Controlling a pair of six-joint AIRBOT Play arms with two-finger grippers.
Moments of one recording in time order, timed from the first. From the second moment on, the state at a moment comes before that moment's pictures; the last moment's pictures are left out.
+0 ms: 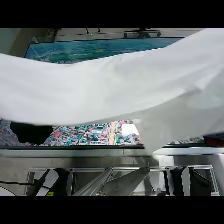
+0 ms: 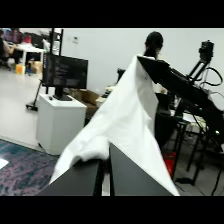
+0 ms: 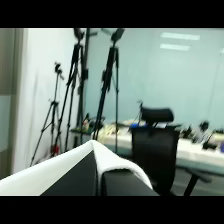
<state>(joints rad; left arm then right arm) 0.78 -0.98 1.53 -0.50 -1.84 -0.88 -0.65 -0.51 1.39 -0.23 0.85 0.67</state>
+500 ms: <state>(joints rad) 0.55 -1.18 1.26 -0.06 -1.68 -0.88 -0.53 -0.89 1.26 -0.13 1.17 0.66</state>
